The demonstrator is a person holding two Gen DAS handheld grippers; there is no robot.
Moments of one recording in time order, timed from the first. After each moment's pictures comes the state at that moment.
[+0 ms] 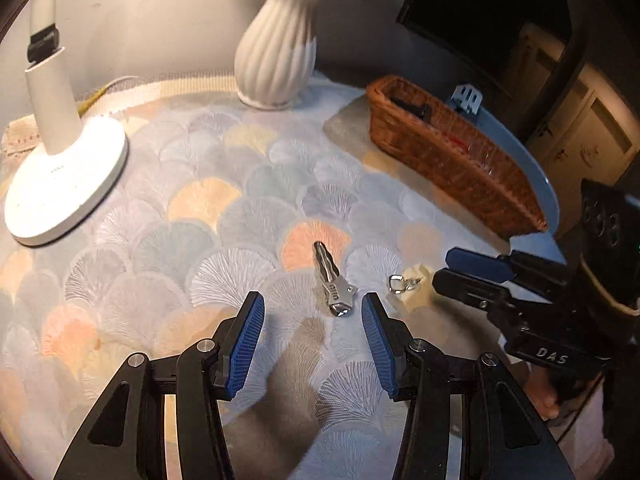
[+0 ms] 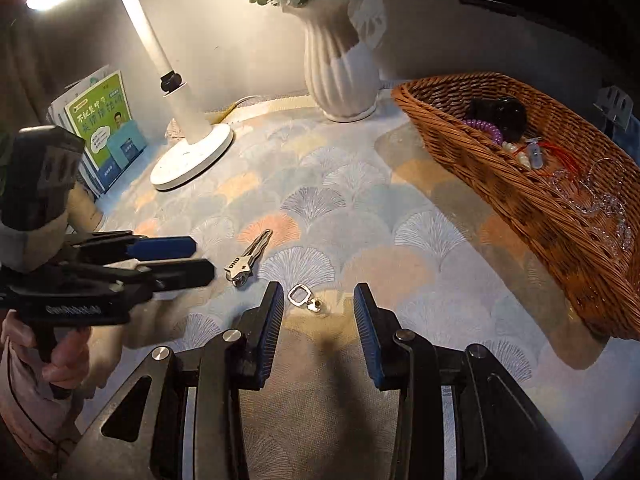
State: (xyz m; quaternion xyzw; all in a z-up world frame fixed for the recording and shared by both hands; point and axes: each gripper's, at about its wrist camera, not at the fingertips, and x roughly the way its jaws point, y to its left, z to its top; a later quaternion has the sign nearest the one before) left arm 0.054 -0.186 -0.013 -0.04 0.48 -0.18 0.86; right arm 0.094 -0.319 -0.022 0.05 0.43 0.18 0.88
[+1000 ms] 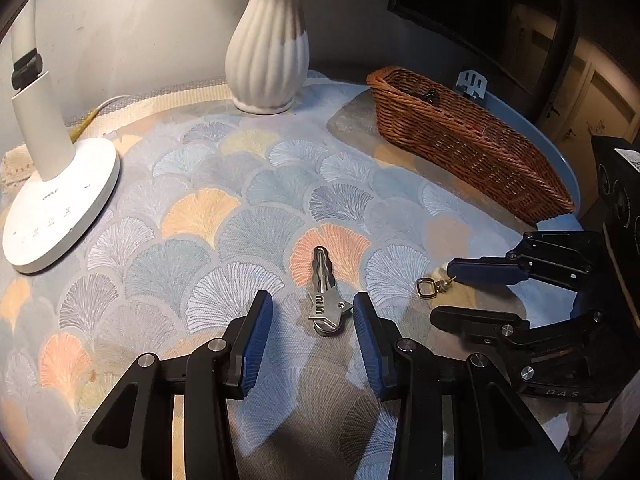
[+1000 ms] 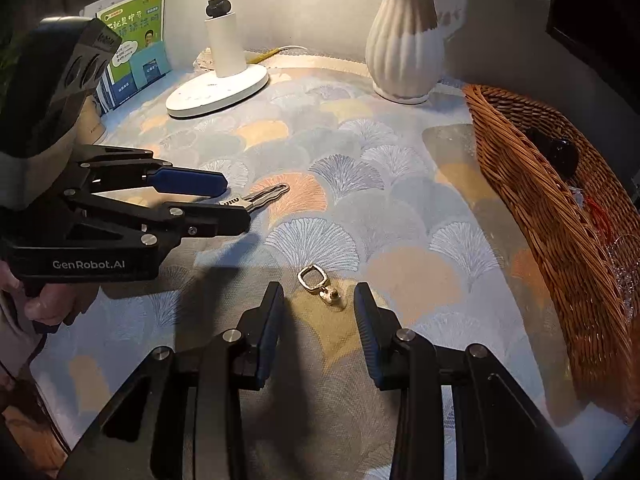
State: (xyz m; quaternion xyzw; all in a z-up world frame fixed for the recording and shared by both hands) left arm 0.061 -0.193 -0.028 0.02 0.44 -0.16 0.88; right arm 0.105 -0.287 -0.040 -0.10 0.45 0.22 0.86
